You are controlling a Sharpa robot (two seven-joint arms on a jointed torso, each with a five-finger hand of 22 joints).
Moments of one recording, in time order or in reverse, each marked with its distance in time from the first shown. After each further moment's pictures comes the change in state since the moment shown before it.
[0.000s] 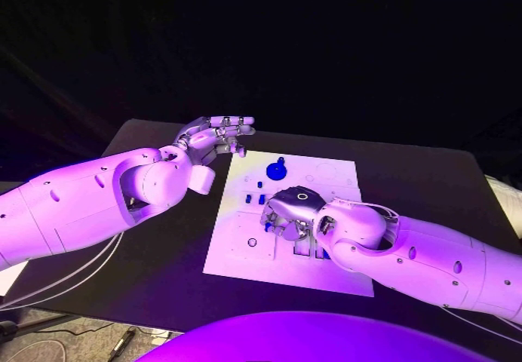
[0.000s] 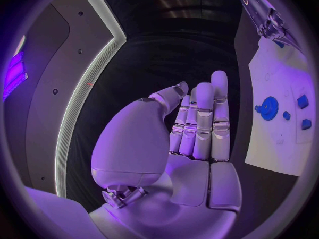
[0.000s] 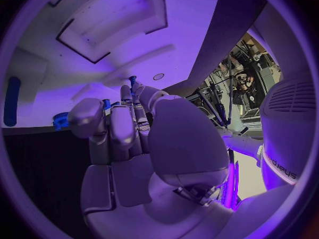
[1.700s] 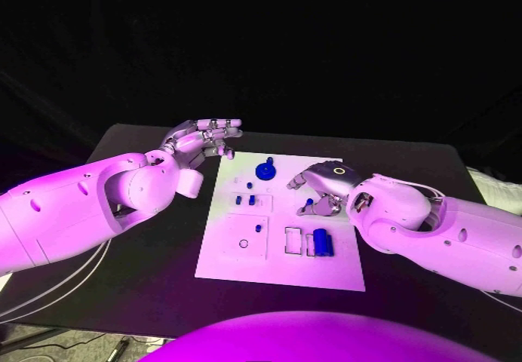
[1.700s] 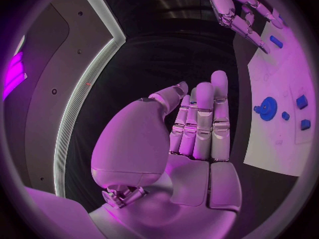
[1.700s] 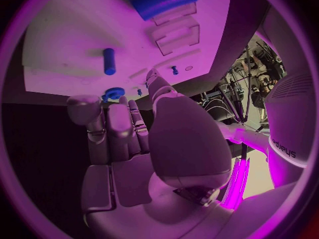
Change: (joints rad) left arm 0.000 -0.007 -0.003 0.000 0.000 0.001 -0.007; left_hand 0.000 0.000 -0.003 0.003 0.000 0.000 0.000 0.000 0.000 -0.007 0.000 0.000 0.000 -0.002 0.002 0.000 -0.002 0.000 0.000 0.000 -0.004 -0.001; right arm 0.051 -0.223 0.046 0.114 0.020 -0.032 -0.111; right_hand 0.015 -0.085 -0.401 0.138 0.020 -0.239 0.006 -0.008 -0.027 -0.325 0.037 0.016 -0.004 -0.002 0.030 -0.027 -0.093 0.000 -0.036 0.028 -0.066 -0.104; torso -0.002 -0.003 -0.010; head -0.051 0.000
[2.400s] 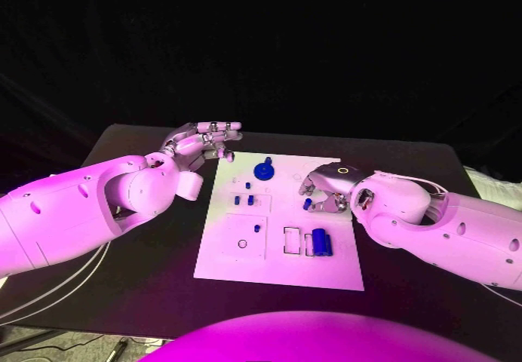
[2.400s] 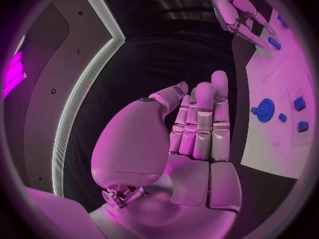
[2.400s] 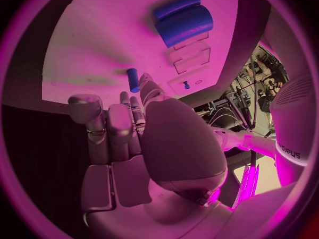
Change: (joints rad) left arm -0.002 0.002 -0.008 -0.001 0.000 0.005 -0.003; left_hand 0.000 0.000 0.000 0.000 0.000 0.000 0.000 0.000 0.000 0.000 0.000 0.000 0.000 -0.001 0.001 0.000 0.000 0.000 -0.004 0.004 0.000 0.000; right arm 0.005 0.006 0.000 -0.051 -0.002 0.092 -0.015; right_hand 0.110 0.083 0.039 0.020 -0.016 0.087 -0.009 0.013 0.009 0.124 -0.010 0.071 0.005 0.000 0.000 0.000 -0.026 0.000 0.002 0.002 -0.004 0.001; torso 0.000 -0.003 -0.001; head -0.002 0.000
